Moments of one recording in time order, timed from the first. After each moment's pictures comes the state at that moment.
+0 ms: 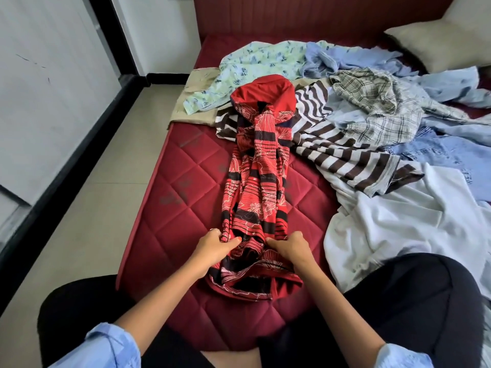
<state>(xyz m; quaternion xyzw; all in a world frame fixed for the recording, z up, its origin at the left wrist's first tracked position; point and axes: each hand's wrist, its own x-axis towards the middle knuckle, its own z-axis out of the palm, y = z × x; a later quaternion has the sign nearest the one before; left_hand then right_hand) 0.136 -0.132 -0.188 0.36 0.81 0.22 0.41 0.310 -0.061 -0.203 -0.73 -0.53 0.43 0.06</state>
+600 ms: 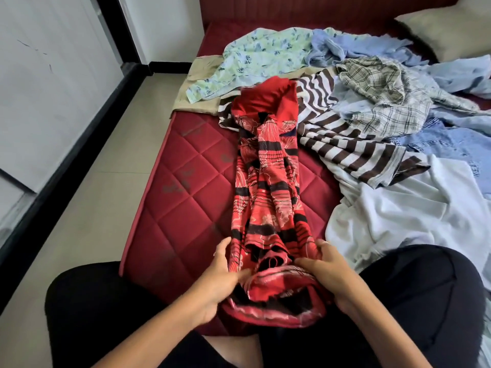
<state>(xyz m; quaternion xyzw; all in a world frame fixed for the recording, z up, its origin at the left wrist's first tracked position) 0.183 -0.206 -0.143 0.25 0.69 0.37 0.57 0.371 -0.127 -0.131 -0.60 -0.50 0.59 0.18</state>
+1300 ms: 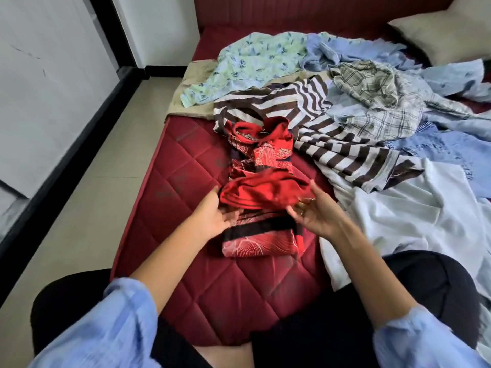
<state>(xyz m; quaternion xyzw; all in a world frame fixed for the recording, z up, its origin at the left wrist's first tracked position) 0.143 -0.079 -0.134 -0.04 0.59 0.53 0.61 0.351 -0.004 -0.134 -0.46 -0.17 0.82 0.30</state>
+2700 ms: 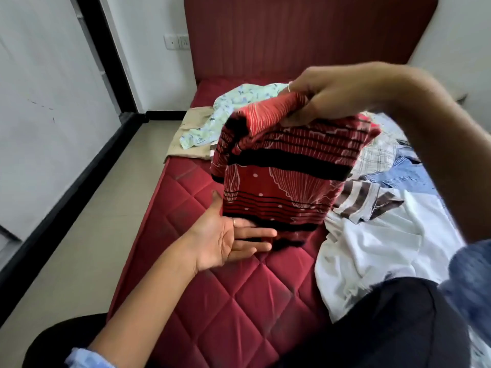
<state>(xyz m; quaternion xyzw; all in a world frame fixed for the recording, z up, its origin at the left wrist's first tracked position) 0.148 -0.112 -0.039 0.15 0.44 0.39 0.79 0.316 0.008 0.164 -0.32 -0.93 0.21 0.00</state>
